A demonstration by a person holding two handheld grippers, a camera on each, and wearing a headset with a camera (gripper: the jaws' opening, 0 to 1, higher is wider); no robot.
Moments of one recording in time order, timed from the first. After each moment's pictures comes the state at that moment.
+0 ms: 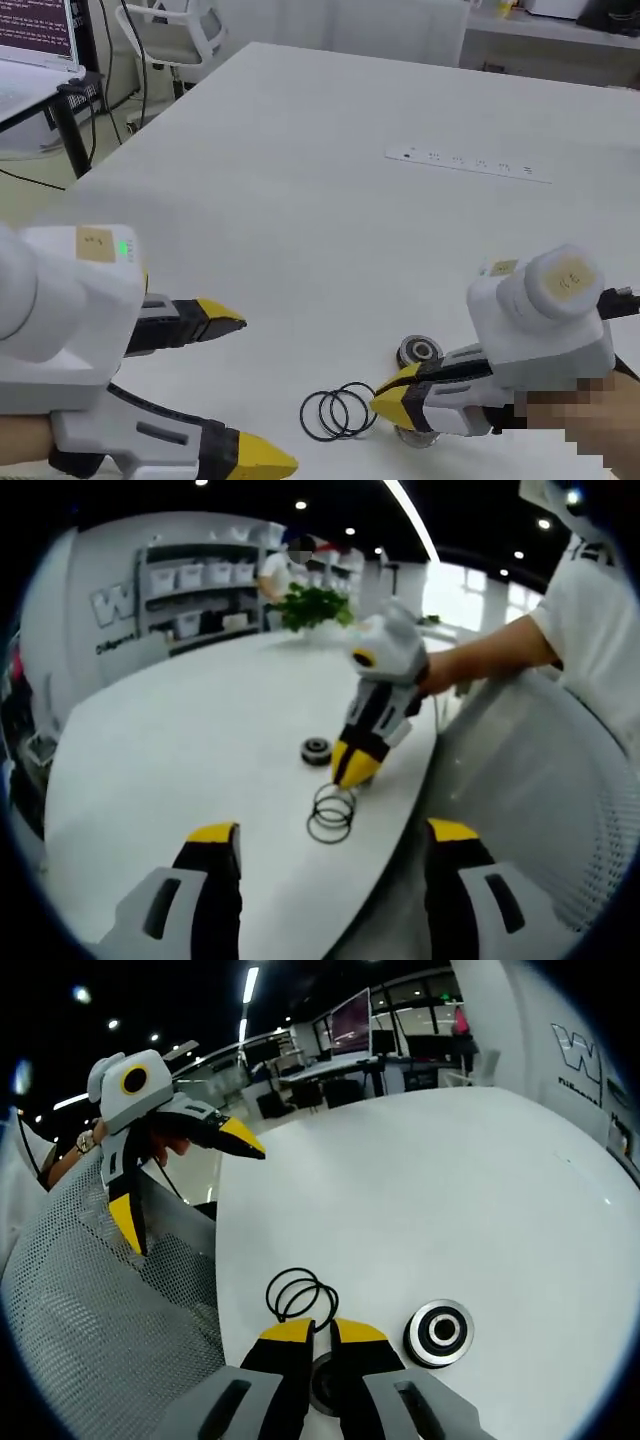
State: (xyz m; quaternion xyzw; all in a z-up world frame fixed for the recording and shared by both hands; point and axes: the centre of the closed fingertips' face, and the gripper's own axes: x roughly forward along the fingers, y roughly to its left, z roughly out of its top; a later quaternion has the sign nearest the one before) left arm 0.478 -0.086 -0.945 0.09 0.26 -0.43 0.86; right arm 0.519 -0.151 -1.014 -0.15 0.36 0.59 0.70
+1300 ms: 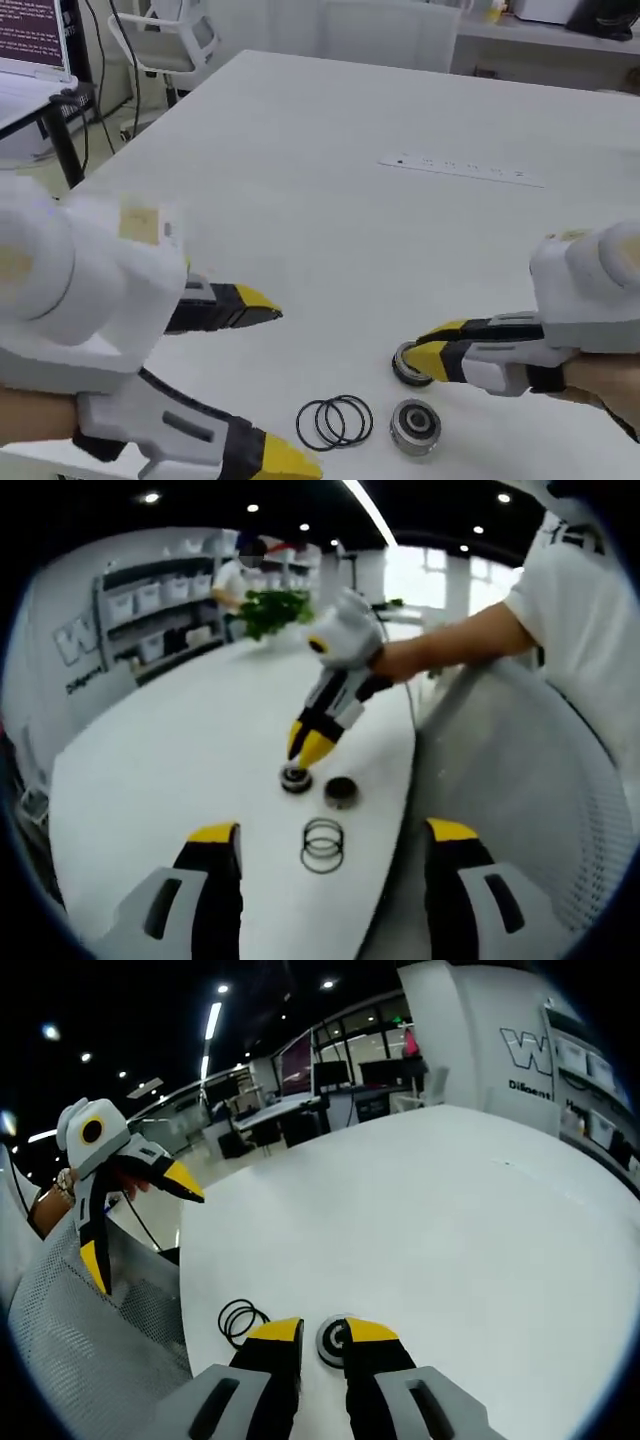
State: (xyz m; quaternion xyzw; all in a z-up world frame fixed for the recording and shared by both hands) left arm 0.486 -0.118 -0.918 0.17 0.24 -0.50 0.82; right arm 0.579 -0.191 -0.980 -0.08 0.33 0.52 0.78
